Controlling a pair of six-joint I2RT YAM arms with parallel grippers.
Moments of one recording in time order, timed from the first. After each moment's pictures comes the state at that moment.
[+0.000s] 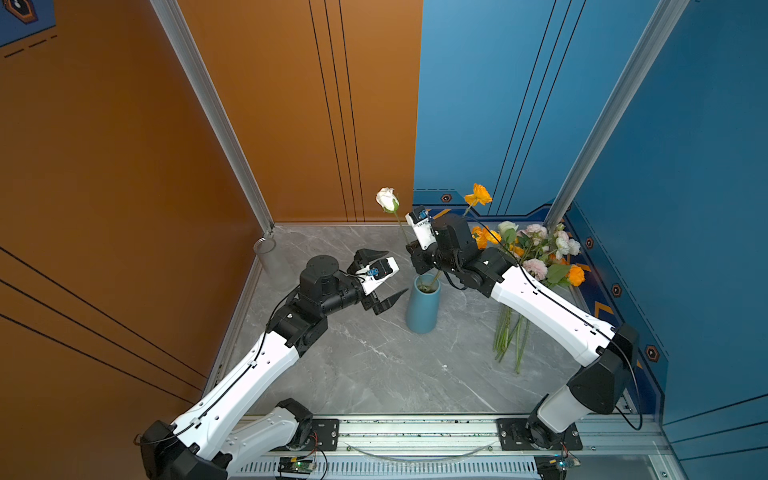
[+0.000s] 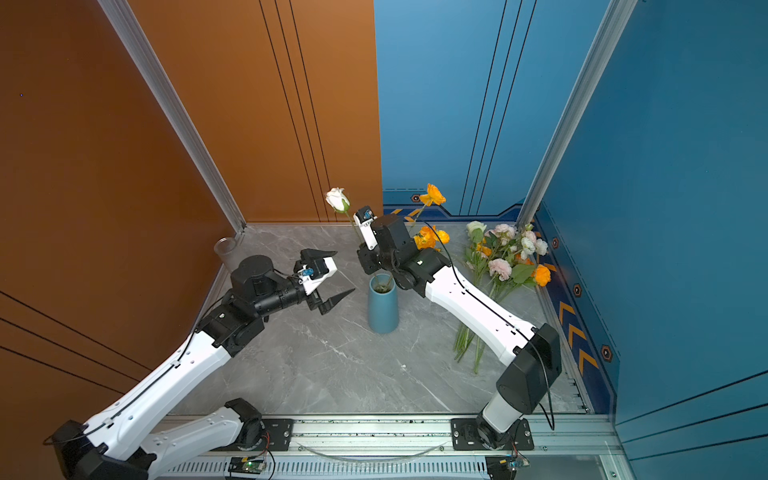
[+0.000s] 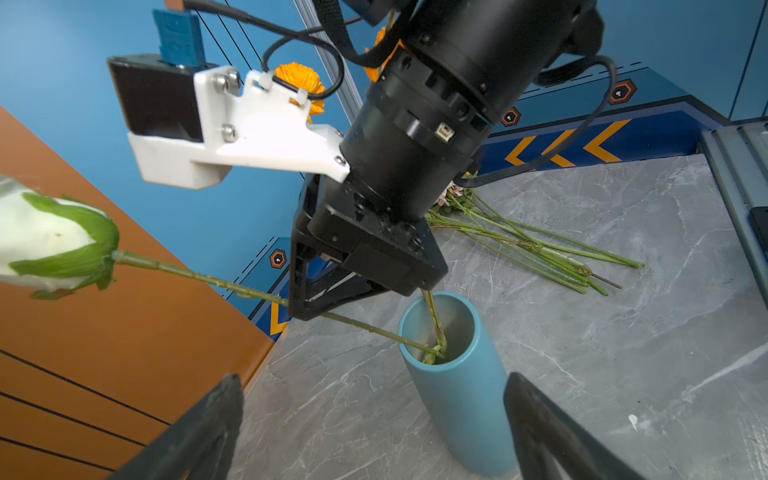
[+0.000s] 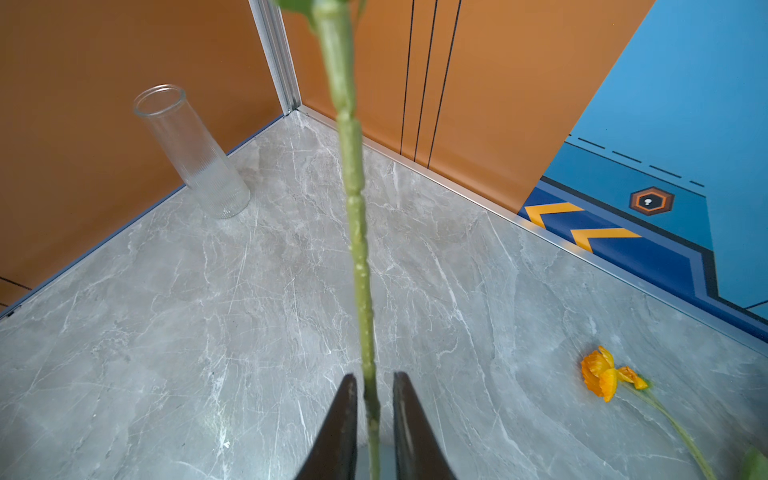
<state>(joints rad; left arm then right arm) -0.54 1.03 0.97 -0.13 0.40 0.51 0.73 1.62 1.61 -0.50 0.07 0.06</state>
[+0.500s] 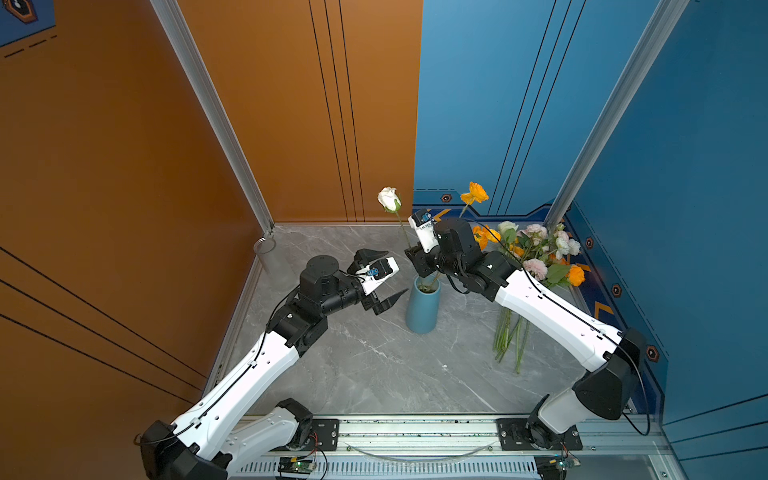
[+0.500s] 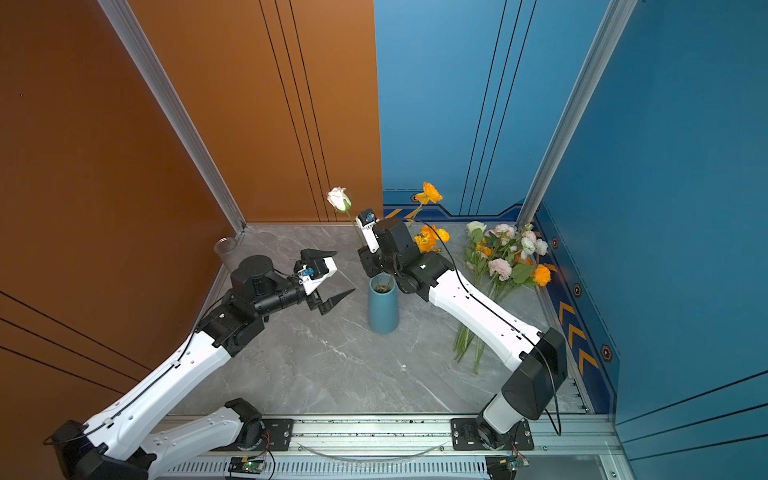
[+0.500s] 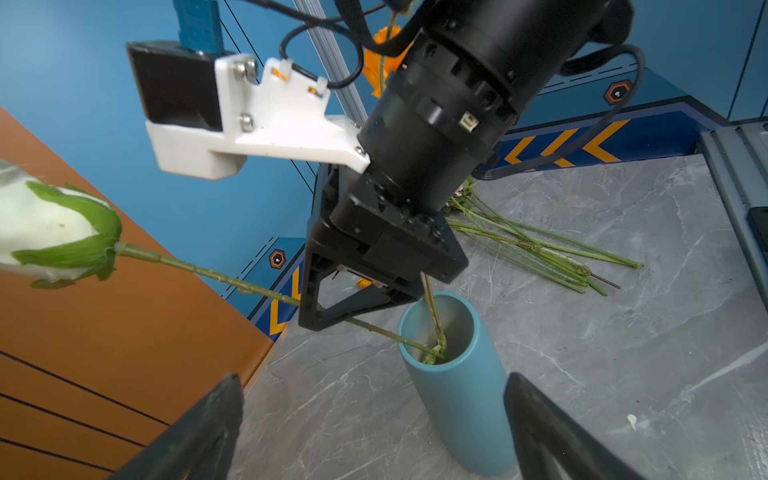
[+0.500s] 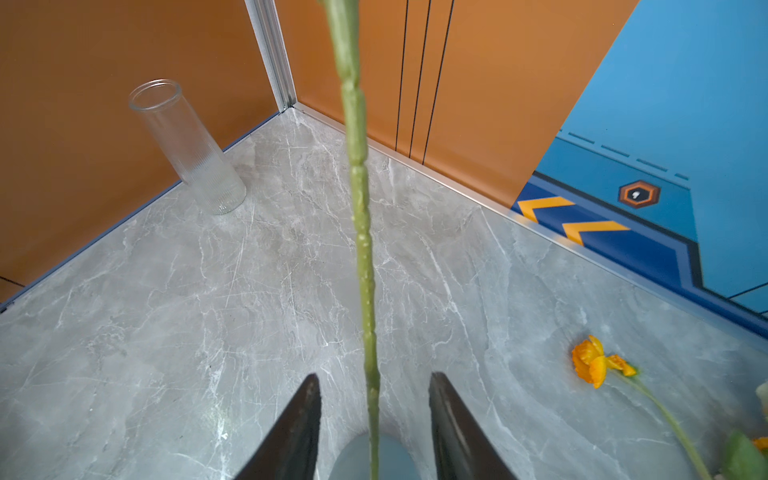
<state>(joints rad) -0.54 1.03 0.97 -0.13 0.41 0.51 0.75 1.56 1.57 -0.50 0.10 0.06</state>
